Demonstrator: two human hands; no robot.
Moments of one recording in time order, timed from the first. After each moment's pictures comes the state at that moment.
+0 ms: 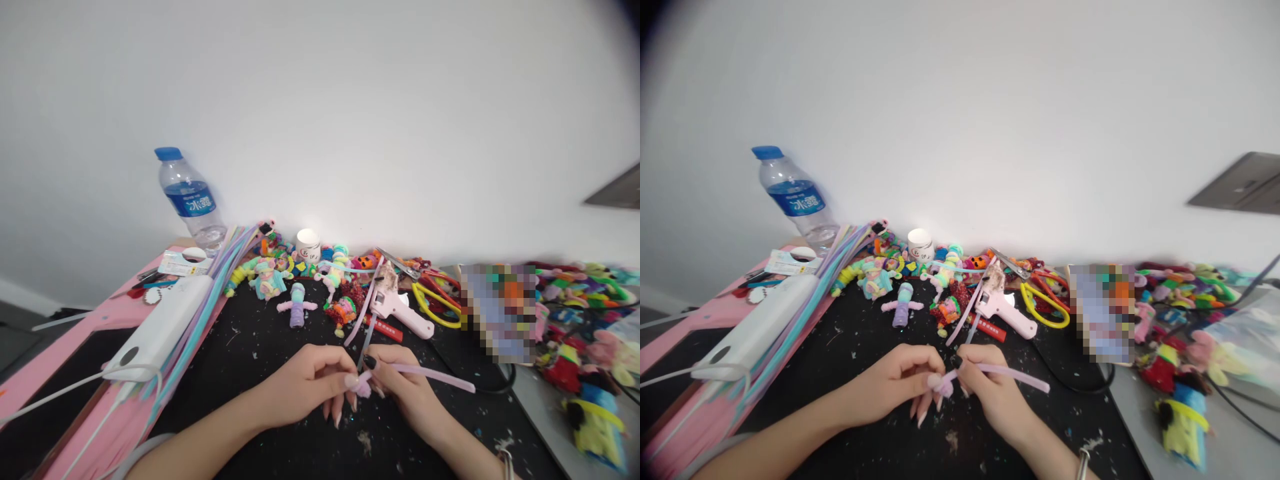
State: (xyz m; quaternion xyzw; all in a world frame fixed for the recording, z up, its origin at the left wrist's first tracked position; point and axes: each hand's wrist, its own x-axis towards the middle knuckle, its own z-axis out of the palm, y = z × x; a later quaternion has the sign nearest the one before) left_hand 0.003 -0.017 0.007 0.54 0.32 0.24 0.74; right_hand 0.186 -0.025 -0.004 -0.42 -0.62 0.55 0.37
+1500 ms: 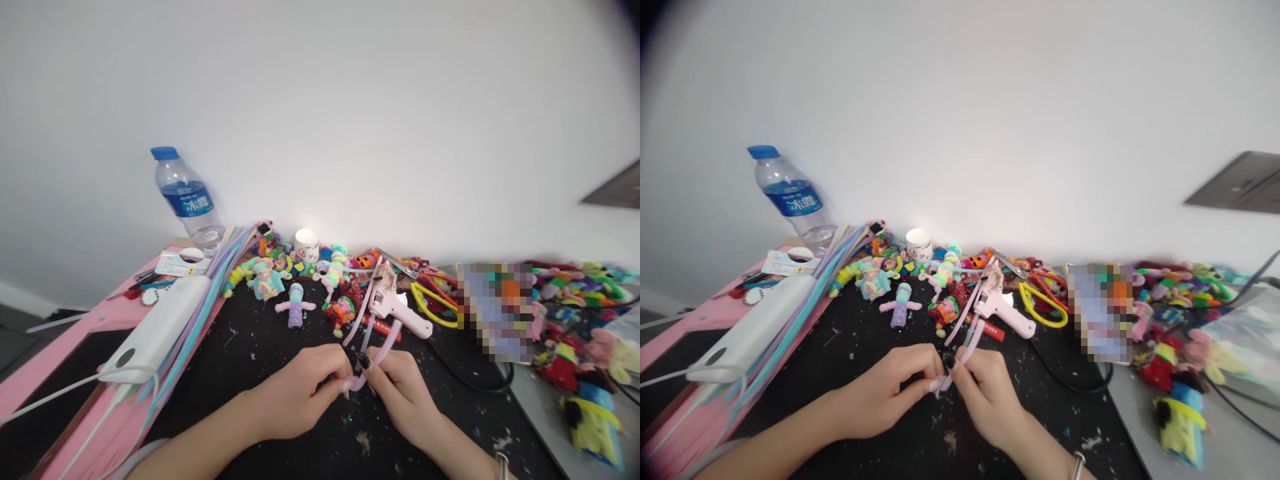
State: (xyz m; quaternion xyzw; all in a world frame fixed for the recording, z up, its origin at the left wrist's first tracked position) left_hand -0.004 -0.017 0.011 0.81 0.30 0.25 0.44; right_hand 0.184 -0.029 -0.005 -0.44 -0.76 0.34 0.34
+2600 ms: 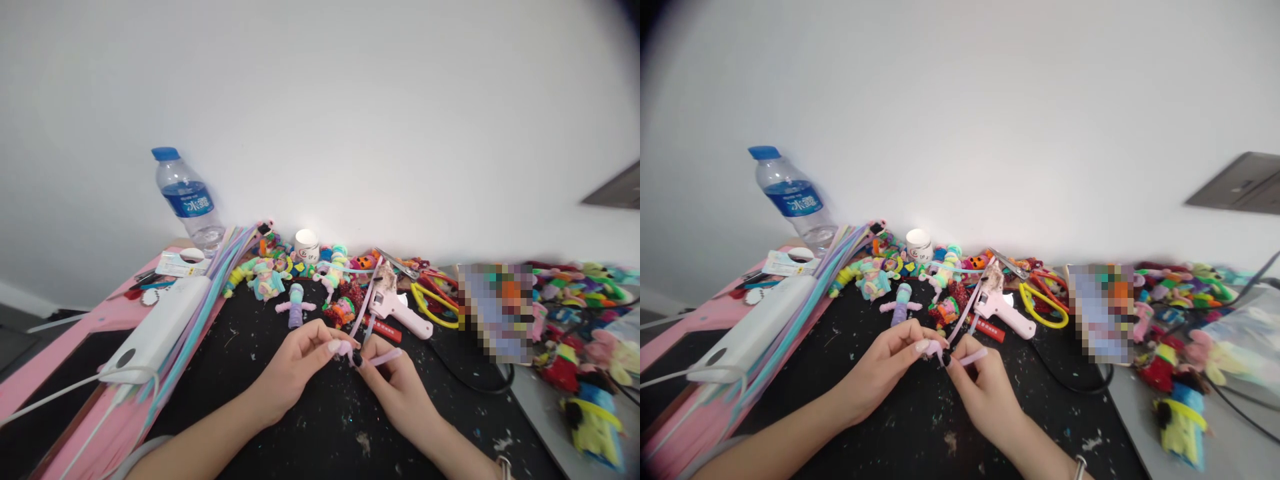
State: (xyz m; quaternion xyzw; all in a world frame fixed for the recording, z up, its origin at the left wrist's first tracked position) left_hand 0.002 -0.014 0.006 0.45 0.31 0.43 0.72; right_hand 0.176 -0.029 -0.005 -0.48 -0.66 0.44 0.37
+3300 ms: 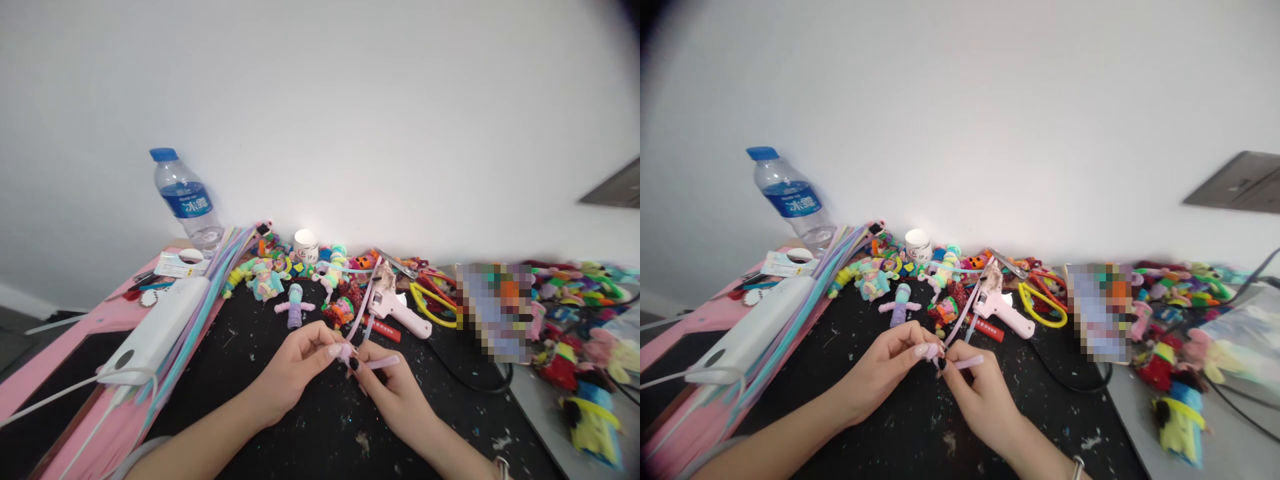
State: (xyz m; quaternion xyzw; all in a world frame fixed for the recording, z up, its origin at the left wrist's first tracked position) left_hand 0.002 -0.014 0.006 0.48 0.32 0.42 0.70; right_hand 0.172 -0.030 0.001 -0.45 -0.69 0.44 0.36
